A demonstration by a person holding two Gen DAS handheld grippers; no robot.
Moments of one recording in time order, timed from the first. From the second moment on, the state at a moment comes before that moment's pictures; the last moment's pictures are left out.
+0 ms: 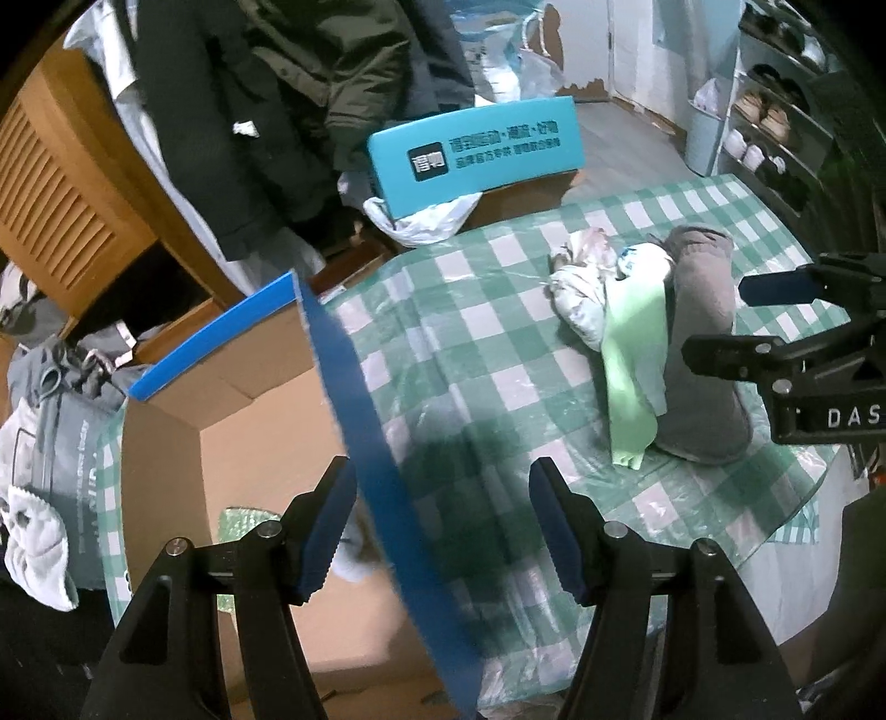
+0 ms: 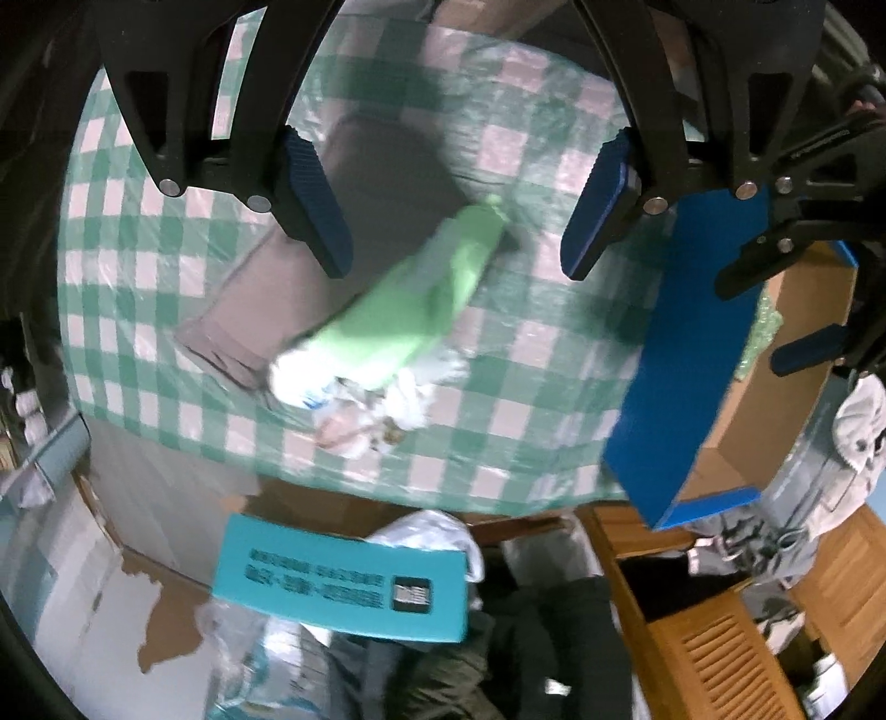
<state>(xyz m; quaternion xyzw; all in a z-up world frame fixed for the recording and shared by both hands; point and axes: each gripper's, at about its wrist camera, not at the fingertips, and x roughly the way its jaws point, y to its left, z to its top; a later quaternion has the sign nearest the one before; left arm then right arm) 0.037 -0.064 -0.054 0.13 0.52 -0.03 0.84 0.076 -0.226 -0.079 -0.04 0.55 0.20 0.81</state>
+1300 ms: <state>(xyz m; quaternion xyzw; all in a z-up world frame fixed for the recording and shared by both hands) 0.116 -0.118 -0.133 0.12 0.58 -0.08 0.80 0.138 -0.308 -0.180 0.09 0.64 0.05 0.76</state>
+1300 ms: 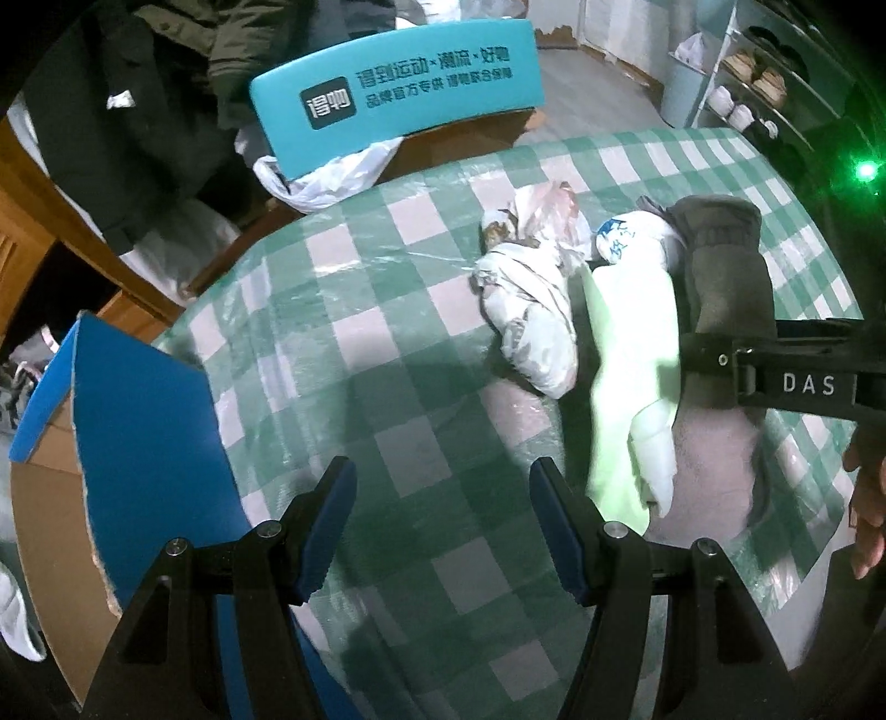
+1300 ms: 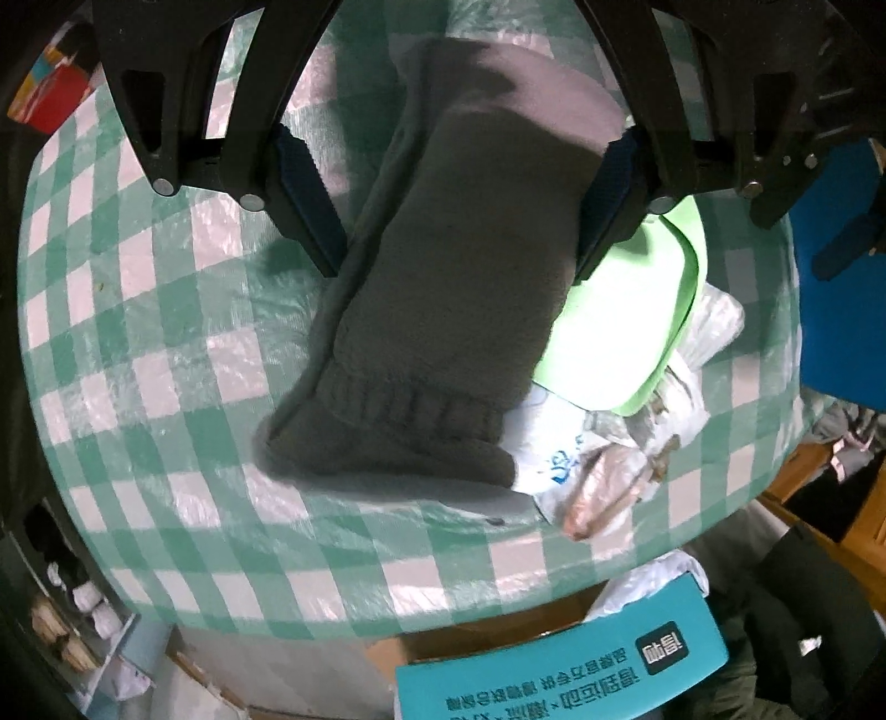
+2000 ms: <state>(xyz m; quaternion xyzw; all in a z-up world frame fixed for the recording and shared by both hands) 0.097 -0.142 -0.121 0.15 0.58 -0.09 0.80 0.104 -0.334 -0.140 0.07 0.61 0.08 0.79</state>
